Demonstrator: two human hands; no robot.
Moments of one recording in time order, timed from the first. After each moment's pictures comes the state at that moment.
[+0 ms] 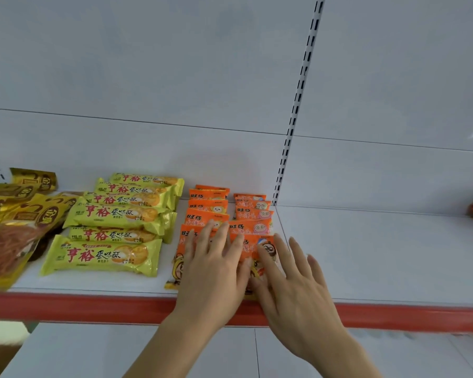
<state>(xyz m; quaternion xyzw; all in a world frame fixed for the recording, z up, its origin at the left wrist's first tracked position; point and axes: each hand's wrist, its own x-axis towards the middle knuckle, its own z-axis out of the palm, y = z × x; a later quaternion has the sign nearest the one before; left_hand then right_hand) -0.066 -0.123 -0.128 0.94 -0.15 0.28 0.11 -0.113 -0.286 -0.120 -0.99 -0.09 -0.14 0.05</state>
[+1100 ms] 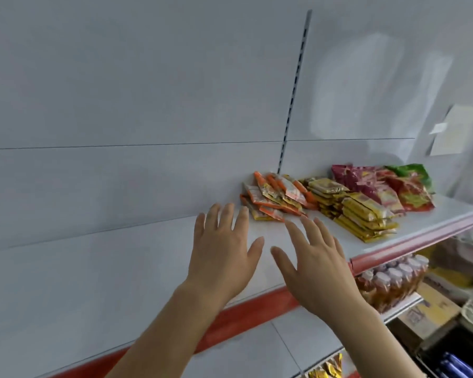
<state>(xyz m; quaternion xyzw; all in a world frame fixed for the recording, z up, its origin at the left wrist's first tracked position) -0.078 -0.667 -0.060 0.92 -0.34 0.13 0.13 -0.175 -0.808 -0.060 -0.97 0.21 -0.13 0.04</state>
